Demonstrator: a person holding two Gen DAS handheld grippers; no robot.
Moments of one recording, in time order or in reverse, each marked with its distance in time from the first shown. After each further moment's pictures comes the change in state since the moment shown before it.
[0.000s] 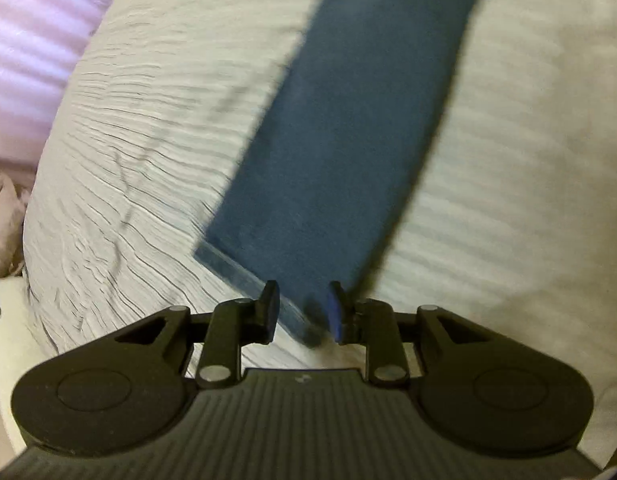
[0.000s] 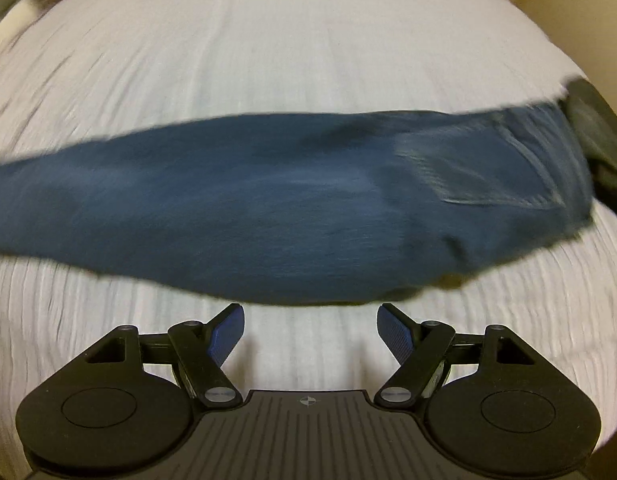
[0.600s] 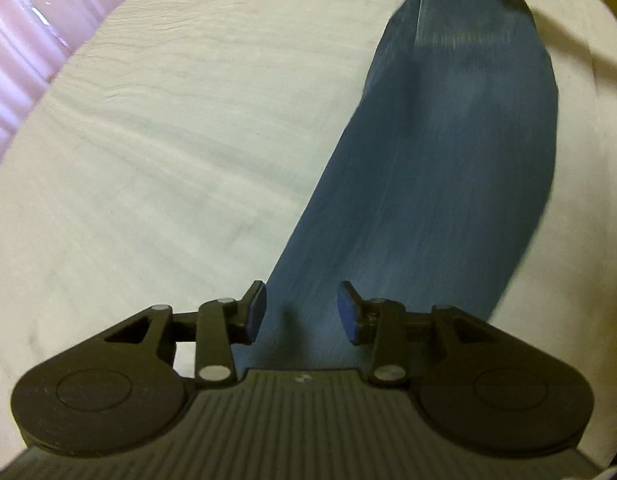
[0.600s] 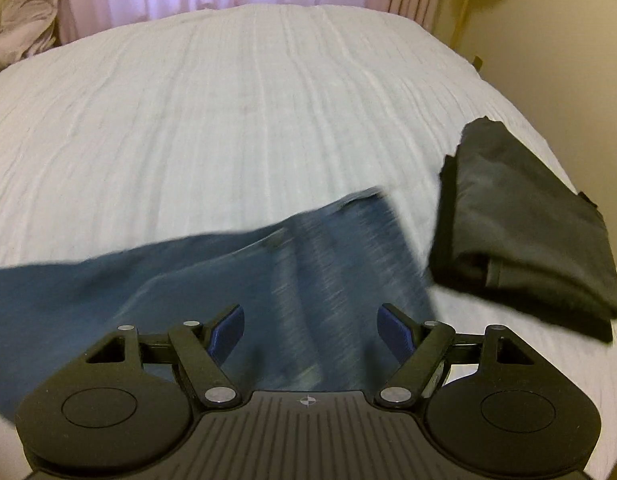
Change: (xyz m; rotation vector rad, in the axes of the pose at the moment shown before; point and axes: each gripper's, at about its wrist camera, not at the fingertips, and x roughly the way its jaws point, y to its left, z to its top) left arm 0.052 -0.021 0.288 -0.137 -0.183 -0.238; right arm 0.023 -0.250 0.124 0.021 -0.156 -0.065
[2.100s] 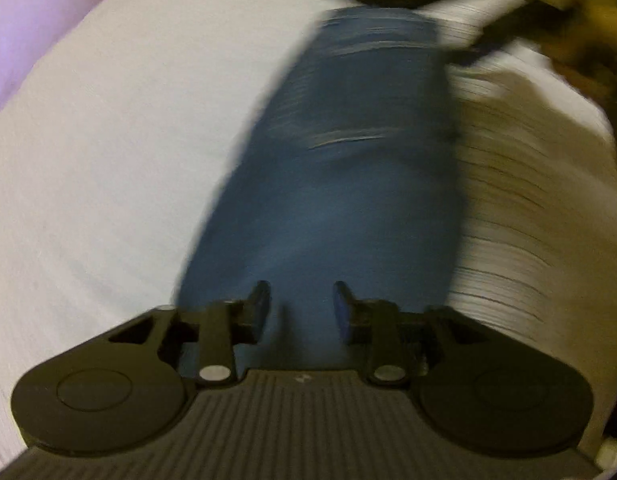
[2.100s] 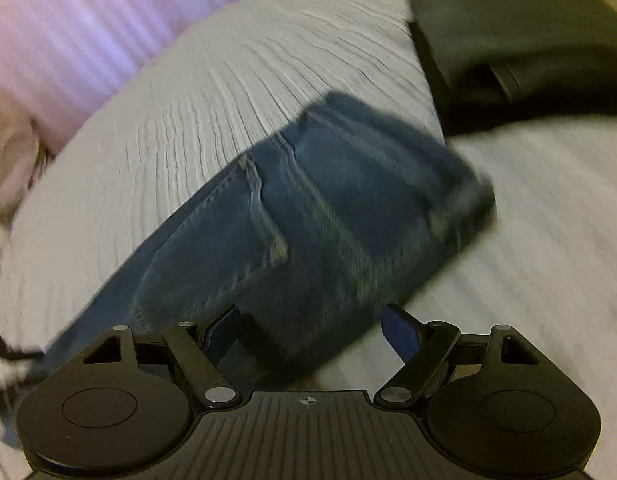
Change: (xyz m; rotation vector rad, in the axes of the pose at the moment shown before) left arm 0.003 -0.122 0.077 0.262 -0.129 -0.134; right arm 0.012 -0.058 -0.100 0.514 0.022 0.286
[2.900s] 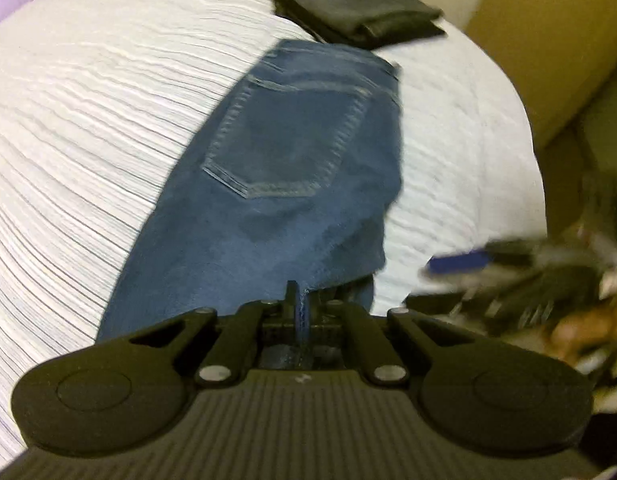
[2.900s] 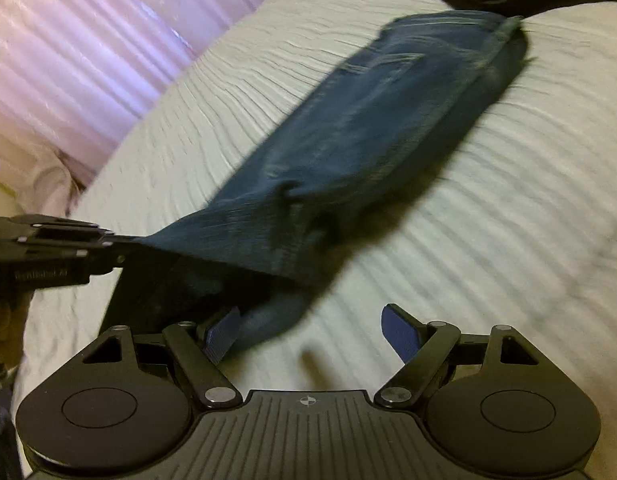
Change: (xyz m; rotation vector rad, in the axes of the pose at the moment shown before) left arm 0.018 0.088 0.037 -0.304 -0.018 -0.278; right arm -0.015 0.109 -0.135 0.127 -0.091 0.100
